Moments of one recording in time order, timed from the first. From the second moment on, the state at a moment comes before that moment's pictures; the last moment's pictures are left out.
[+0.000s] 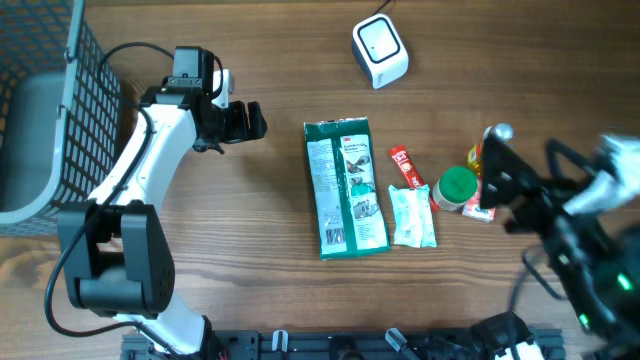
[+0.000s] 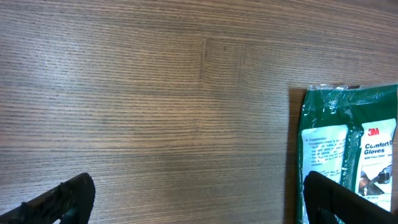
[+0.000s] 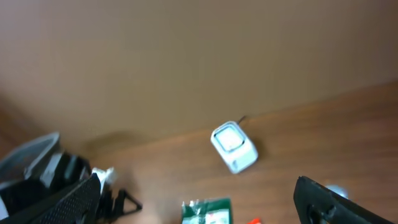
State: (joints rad) left arm -0.07 1.80 1.32 -0.76 0.19 -0.21; right arm 0.31 0.61 1.17 -0.70 0.12 0.44
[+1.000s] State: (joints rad) left arm -0.07 1.80 1.32 -0.76 0.19 -0.21; right arm 0.08 0.01 0.01 0.27 -0.05 0.04
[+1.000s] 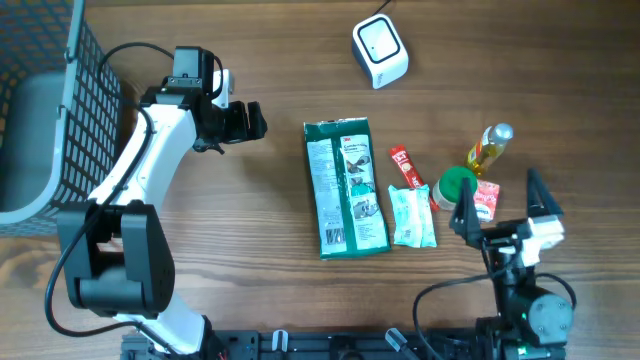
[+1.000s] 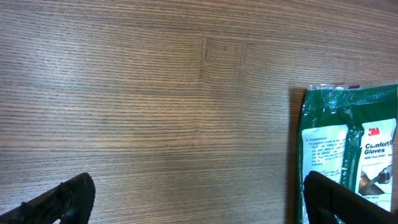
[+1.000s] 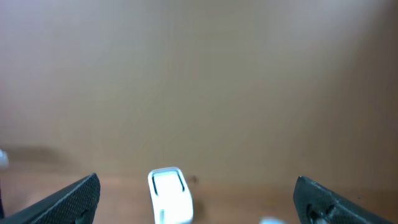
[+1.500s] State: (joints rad) left arm -0.07 1.80 1.32 -0.76 0.19 -0.21; right arm 0.08 0.01 0.01 0.00 -0.05 0.03
